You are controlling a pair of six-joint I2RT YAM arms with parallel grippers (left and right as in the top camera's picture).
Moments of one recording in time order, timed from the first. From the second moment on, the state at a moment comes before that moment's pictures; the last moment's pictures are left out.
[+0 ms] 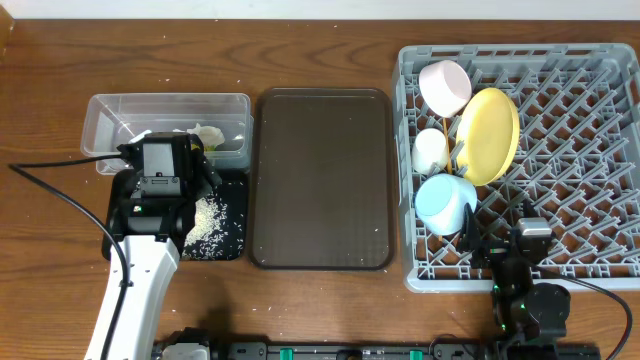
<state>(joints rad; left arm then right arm) -0.01 1.17 0.87 -0.68 -0.32 -0.57 0.05 0.01 0.01 -0.07 -0.02 0.07</state>
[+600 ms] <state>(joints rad) -0.01 1.07 0.87 -0.79 -0.32 -0.57 0.05 0.01 0.01 -0.07 -0.02 0.07</state>
